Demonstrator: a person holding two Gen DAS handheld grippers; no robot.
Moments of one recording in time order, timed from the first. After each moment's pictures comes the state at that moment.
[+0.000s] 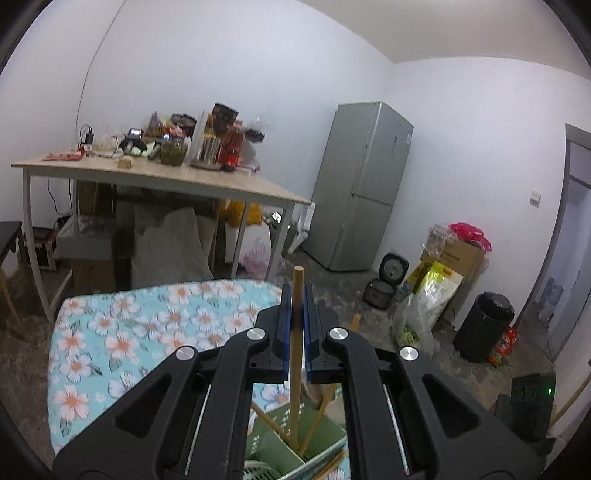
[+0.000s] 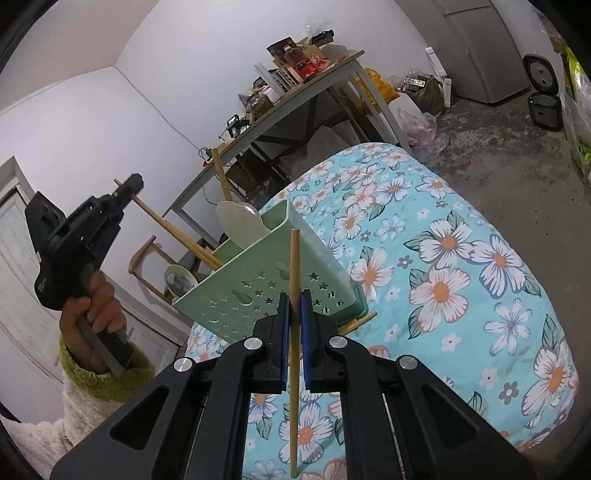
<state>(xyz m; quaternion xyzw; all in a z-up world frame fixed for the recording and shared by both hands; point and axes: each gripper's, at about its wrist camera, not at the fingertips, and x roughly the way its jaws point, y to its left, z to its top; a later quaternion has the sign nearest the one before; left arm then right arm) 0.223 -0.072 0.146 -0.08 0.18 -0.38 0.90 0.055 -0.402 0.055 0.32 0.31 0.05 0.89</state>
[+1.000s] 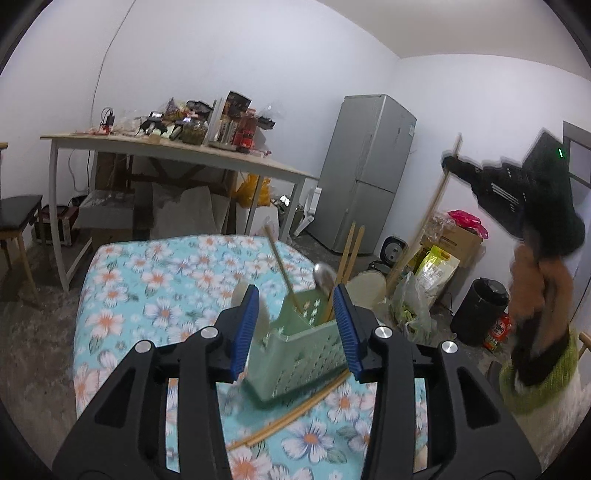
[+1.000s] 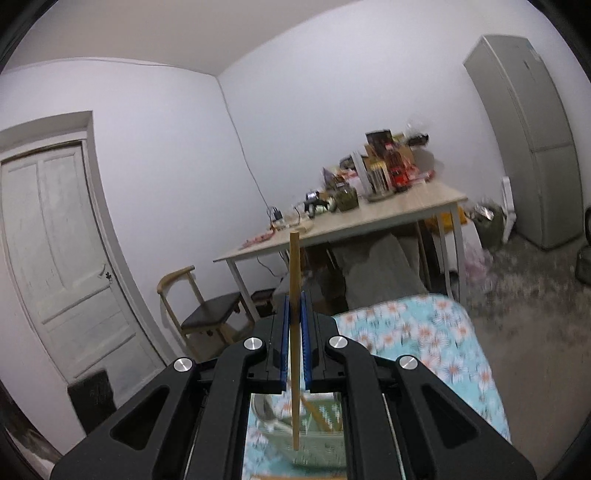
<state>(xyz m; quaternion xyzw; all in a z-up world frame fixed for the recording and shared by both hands) 0.138 0.028 0.081 -0.08 0.21 -0.38 0.90 0.106 -0.349 0.235 0.16 0.15 0.11 0.97</state>
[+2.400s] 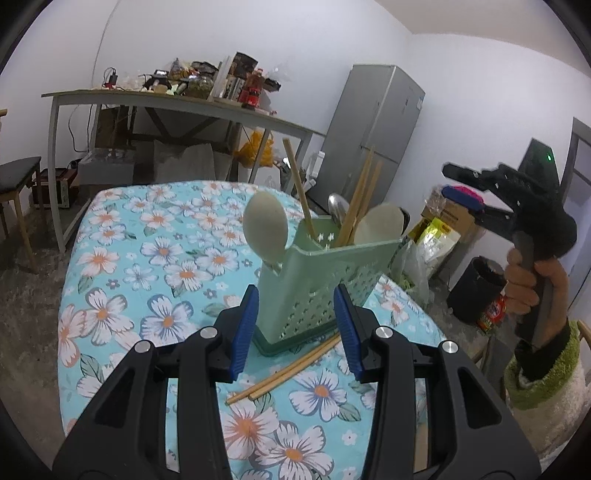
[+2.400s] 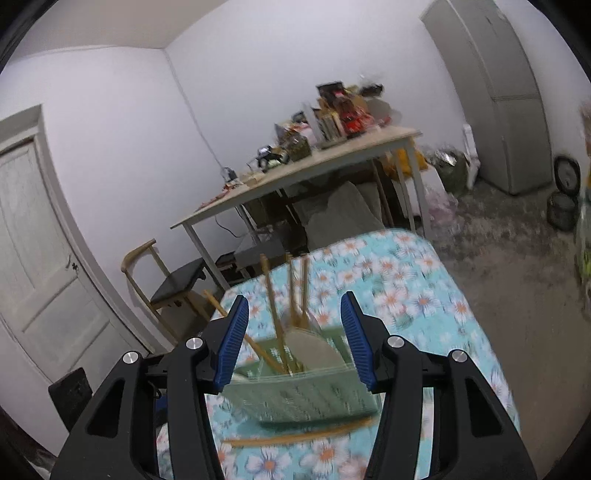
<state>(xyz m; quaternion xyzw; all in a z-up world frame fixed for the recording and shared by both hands) 0.141 0.028 0.024 -0.07 0.28 -0.38 0.88 0.103 -0.373 0.157 0.21 0.25 0.04 0.94</state>
